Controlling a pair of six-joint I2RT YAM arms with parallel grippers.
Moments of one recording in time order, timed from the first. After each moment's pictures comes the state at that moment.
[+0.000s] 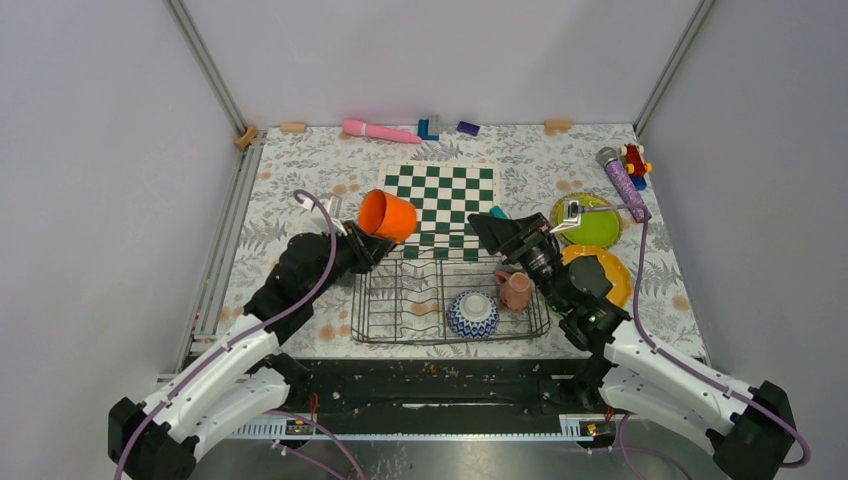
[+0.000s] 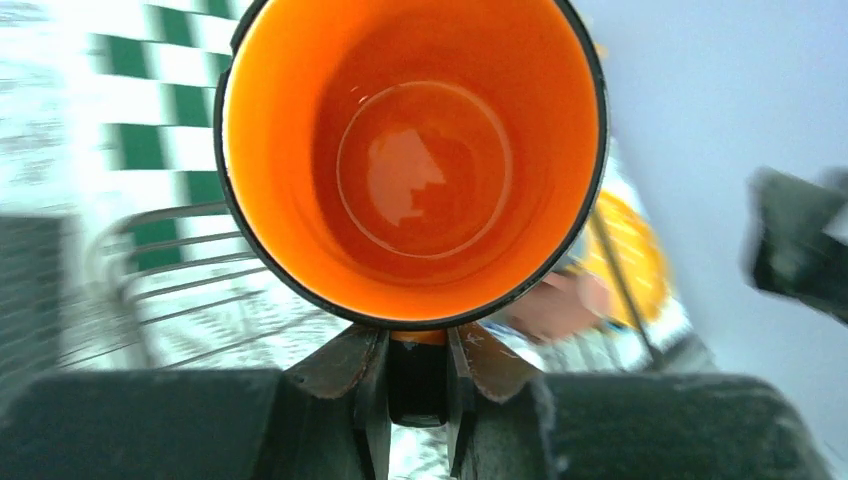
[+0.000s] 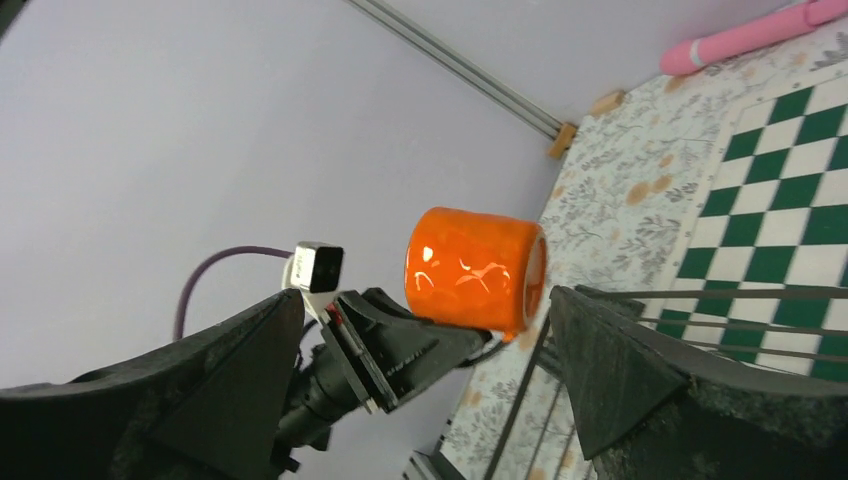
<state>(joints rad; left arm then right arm) -0.58 0.79 0.57 0.04 0.12 -0.67 0.78 0.79 0.49 0.54 0.19 1.02</state>
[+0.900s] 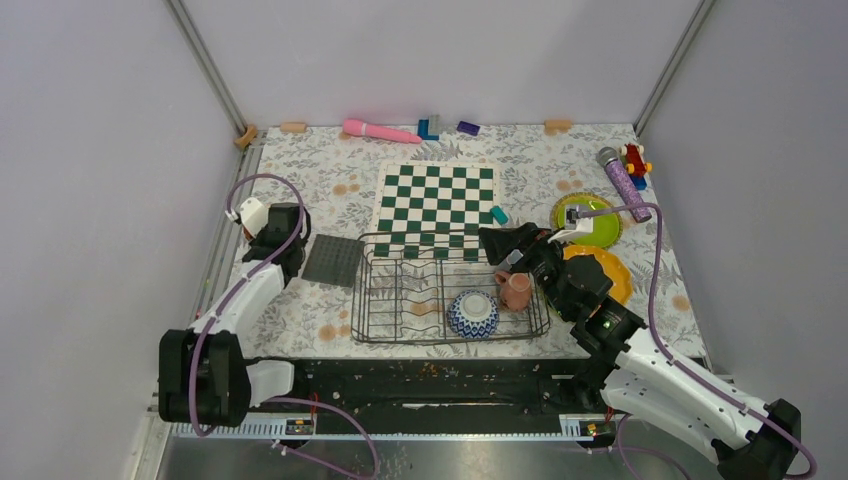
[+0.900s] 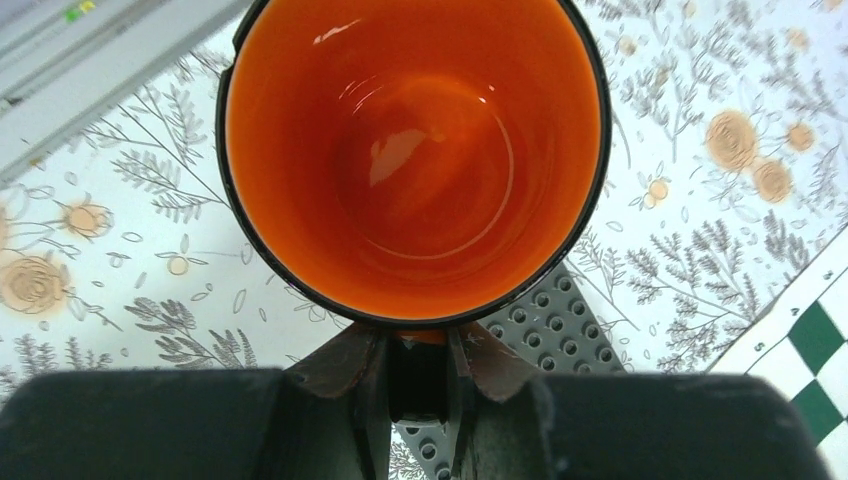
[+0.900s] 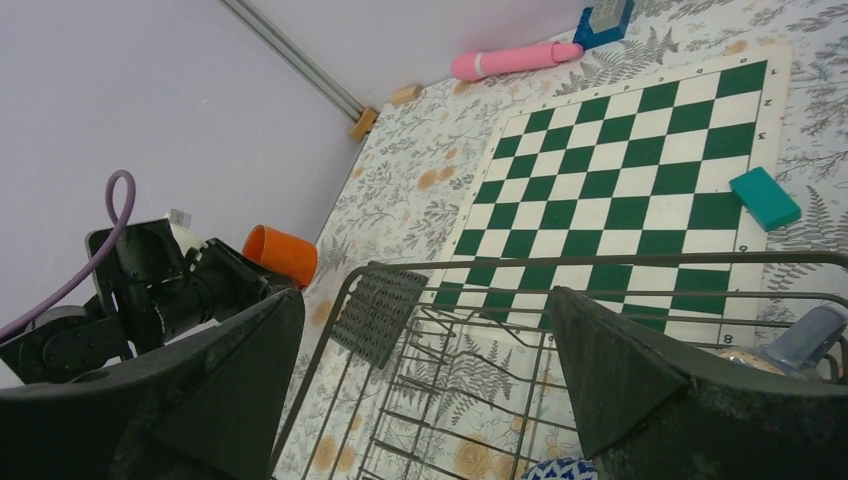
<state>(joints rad) -0.08 1.17 0.69 -0.29 -0.59 -0.77 0.78 0.69 0.52 0.16 0.33 0.69</state>
